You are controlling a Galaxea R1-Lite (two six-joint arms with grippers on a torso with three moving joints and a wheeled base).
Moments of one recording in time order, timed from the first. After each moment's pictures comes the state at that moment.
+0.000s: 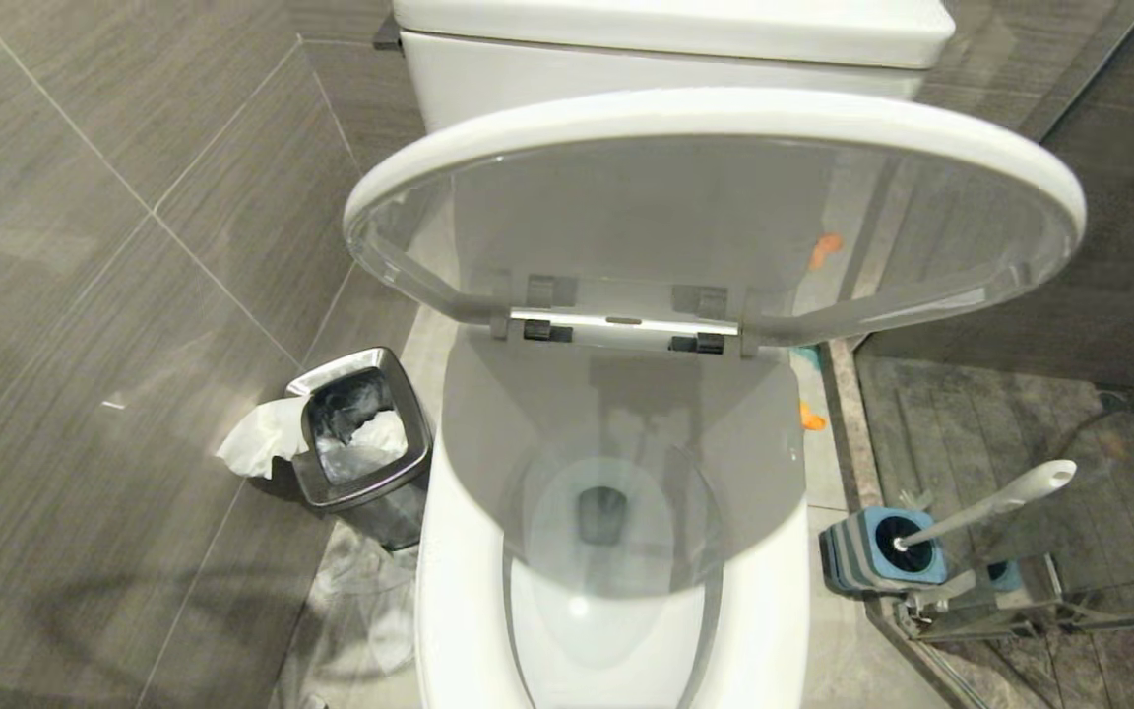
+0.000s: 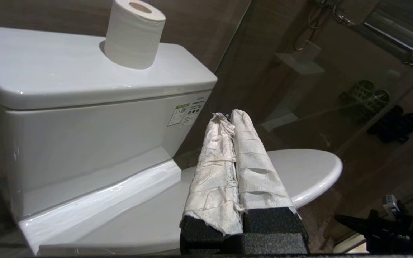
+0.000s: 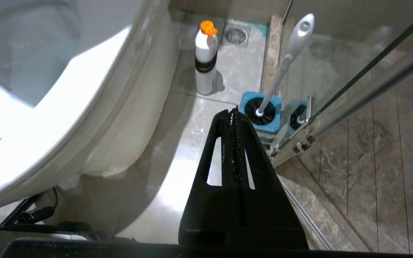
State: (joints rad) left arm -0.35 1.15 -1.32 -0.24 -0.63 -0.25; right arm 0.01 0.00 0.00 0.01 0.00 0.00
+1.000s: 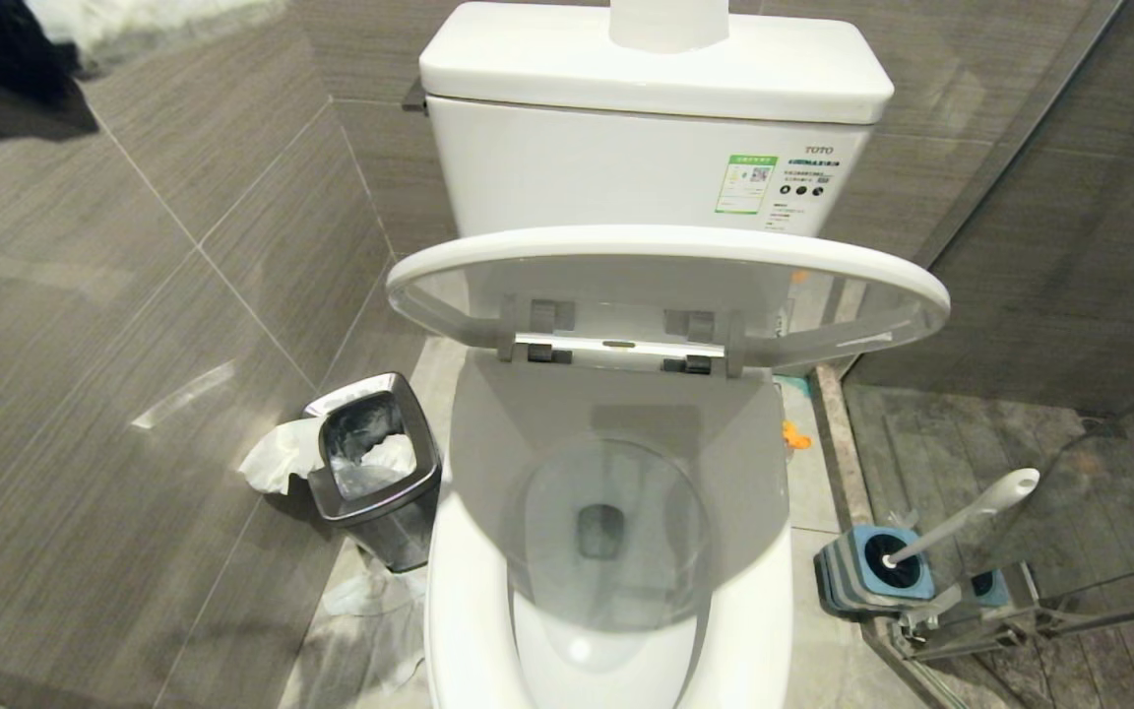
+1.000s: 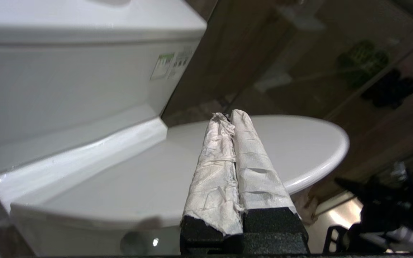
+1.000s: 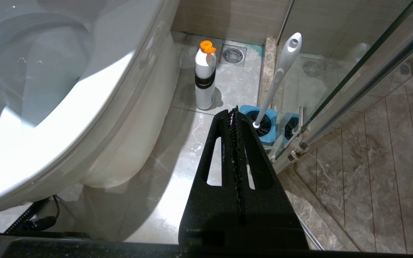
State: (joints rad) left arm -0.38 1.27 -1.30 -0.13 -0.64 -0.20; right arm 0.01 0.00 0.00 0.01 0.00 0.00
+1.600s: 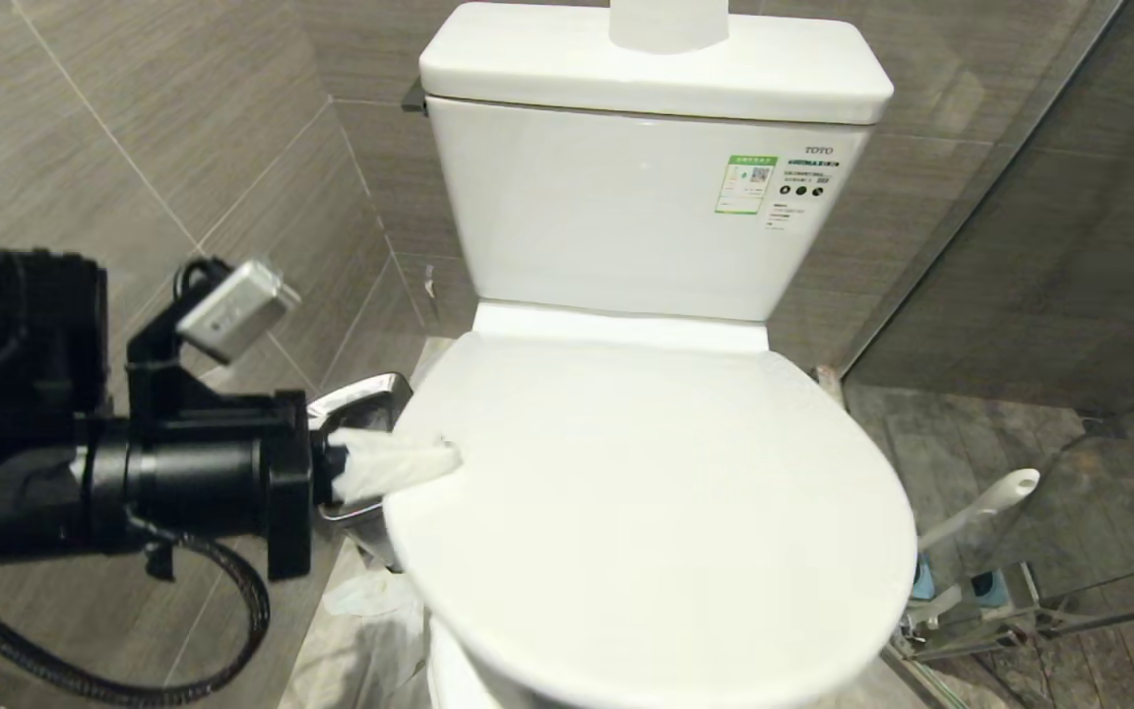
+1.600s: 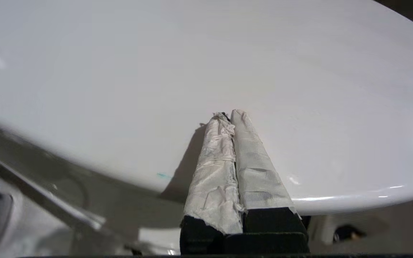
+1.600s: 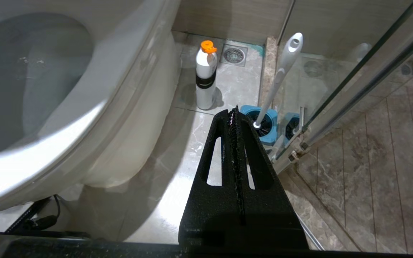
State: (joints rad) left arm -0.42 1.35 -0.81 -0.14 -0.67 0.12; right arm 0.01 0.00 0.00 0.01 0.00 0.00
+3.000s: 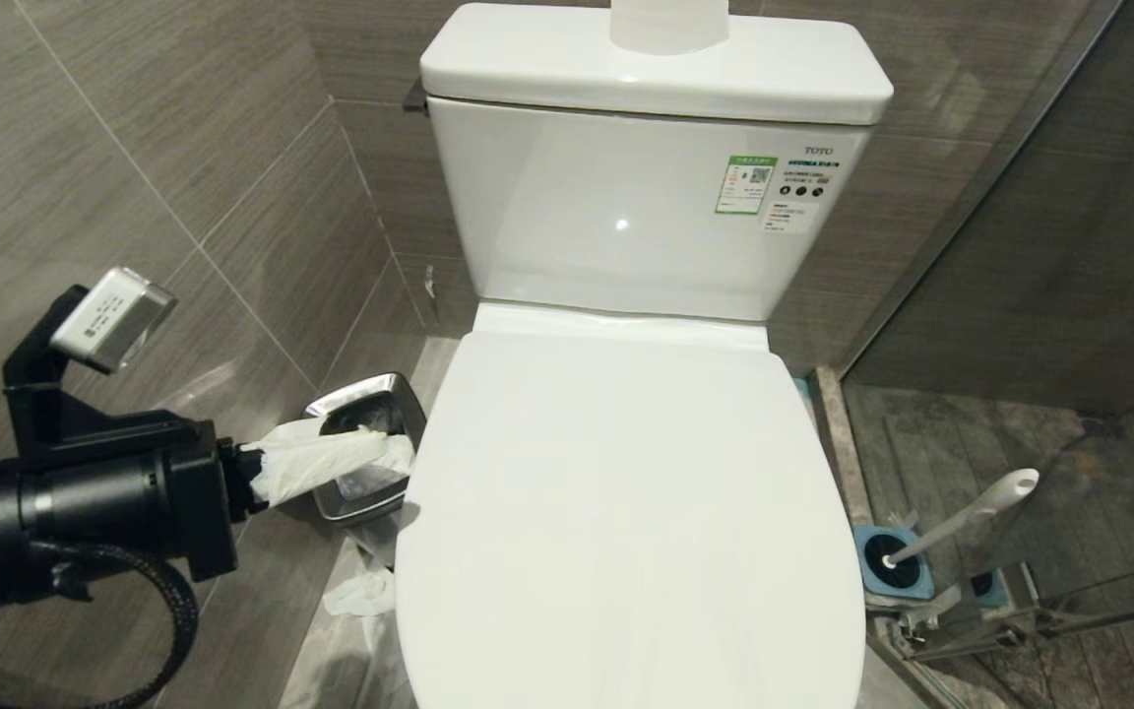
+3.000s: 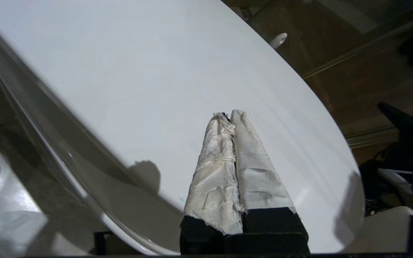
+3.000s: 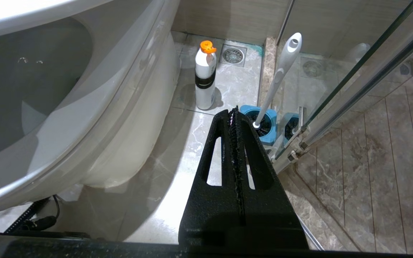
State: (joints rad) left arm -0.32 1.25 -0.66 -0.36 -0.61 -0.20; right arm 0.01 0.00 0.00 0.01 0.00 0.00
